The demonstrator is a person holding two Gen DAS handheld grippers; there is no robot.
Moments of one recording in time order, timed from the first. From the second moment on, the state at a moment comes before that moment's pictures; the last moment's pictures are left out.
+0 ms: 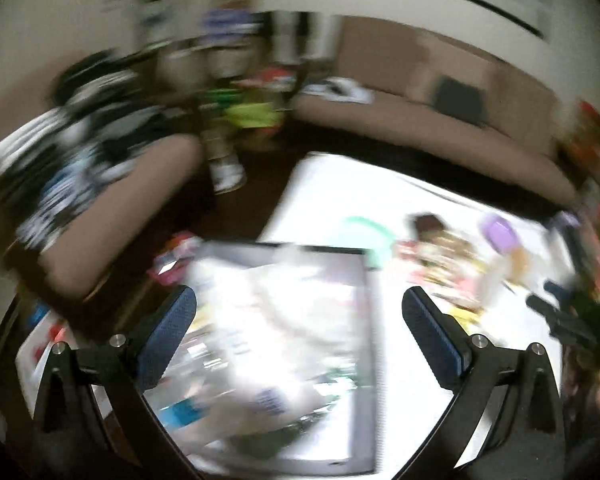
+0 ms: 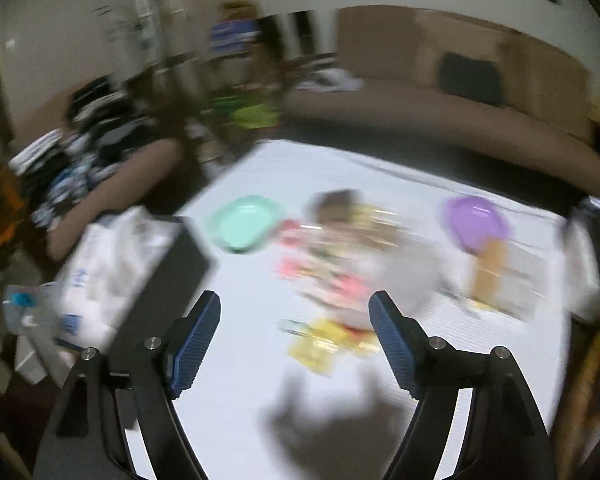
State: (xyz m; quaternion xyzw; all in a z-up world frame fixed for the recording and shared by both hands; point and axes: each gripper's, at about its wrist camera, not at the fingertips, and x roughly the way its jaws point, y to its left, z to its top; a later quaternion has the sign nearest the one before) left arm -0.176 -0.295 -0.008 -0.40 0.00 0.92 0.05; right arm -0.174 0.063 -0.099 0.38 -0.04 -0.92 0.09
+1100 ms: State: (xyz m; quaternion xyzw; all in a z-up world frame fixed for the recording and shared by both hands) left arm -0.290 -0.019 -0.286 -0.59 0.06 0.78 0.20; right arm -0.120 0.231 -0.174 0.44 -0.18 -0.88 0.01
